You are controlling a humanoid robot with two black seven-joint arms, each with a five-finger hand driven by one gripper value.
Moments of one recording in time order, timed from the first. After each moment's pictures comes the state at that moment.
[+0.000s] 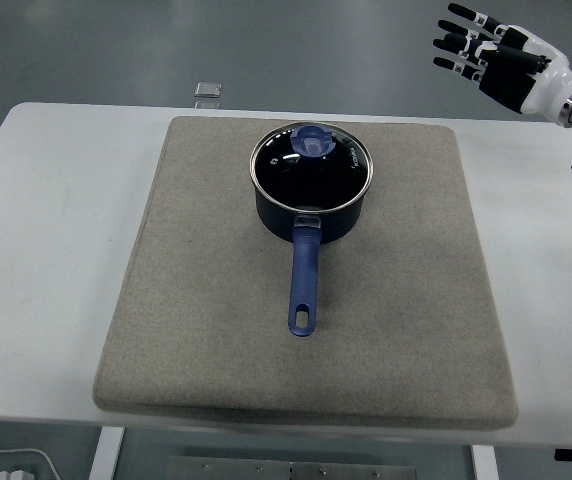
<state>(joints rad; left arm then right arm) 0.02 0.00 -0.13 -0.11 0.08 -0.05 -0.03 1.15 -0.41 0.33 0.61 0.14 0.45 0.06</state>
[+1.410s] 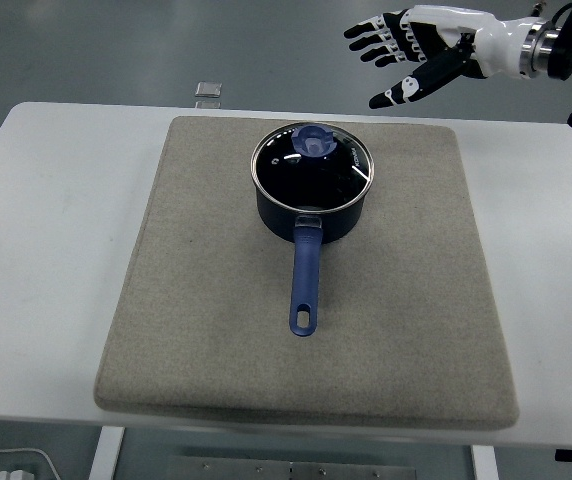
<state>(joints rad) 0.02 0.00 -0.13 -0.11 0.08 -0.05 -0.03 1.37 -0.43 0.32 0.87 -0.77 0.51 0.07</state>
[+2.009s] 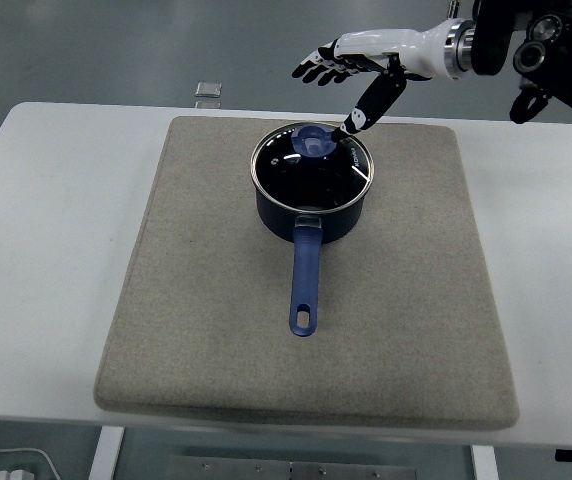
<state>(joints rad) 0.02 0.00 -0.13 -0.11 0.08 -0.05 -0.03 1.49 -0.29 0.14 0.85 -0.99 0.47 0.06</state>
